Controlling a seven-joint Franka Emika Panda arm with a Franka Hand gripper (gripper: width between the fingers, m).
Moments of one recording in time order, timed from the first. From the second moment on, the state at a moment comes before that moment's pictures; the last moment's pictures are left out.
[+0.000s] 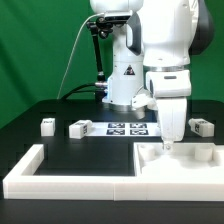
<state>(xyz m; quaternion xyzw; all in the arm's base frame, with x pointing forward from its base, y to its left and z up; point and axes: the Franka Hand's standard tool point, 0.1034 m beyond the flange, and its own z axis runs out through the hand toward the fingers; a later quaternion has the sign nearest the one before) 0.489 0.052 0.021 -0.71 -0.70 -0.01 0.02</state>
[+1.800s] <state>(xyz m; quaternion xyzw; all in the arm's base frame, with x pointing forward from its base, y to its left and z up) 0.448 0.063 0.067 -0.87 -0.49 0.00 0.01</state>
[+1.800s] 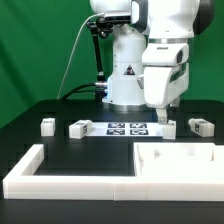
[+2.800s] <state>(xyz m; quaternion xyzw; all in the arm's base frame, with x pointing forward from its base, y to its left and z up) 0.415 0.131 0.058 -0.99 -0.09 0.02 0.03</state>
